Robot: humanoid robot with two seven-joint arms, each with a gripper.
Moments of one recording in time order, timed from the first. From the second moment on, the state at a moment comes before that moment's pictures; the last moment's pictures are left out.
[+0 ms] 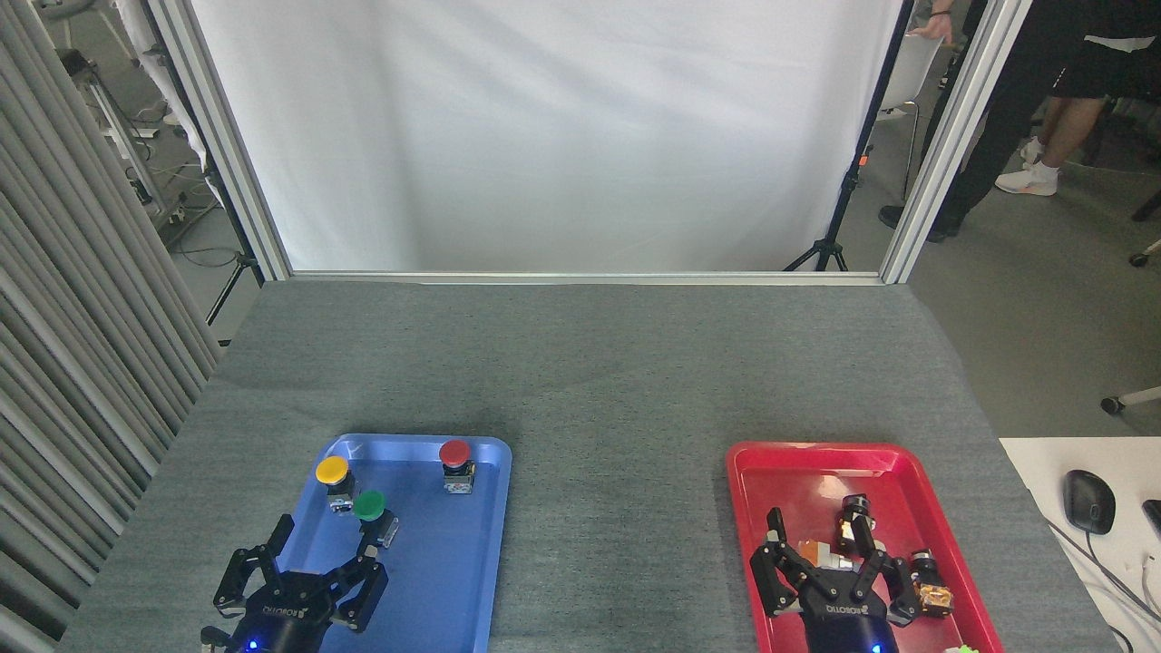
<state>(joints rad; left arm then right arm) 0.10 0.18 -0.02 -1.57 -1.35 -0.08 0.10 0.13 0.05 -0.01 -1.60 1.38 -0.02 -0.11</state>
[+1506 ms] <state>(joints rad) 0.06 0.15 -0.03 -1.50 -1.35 -0.11 0.11 0.15 0.04 0.04 -1.64 1.51 0.05 -0.02</state>
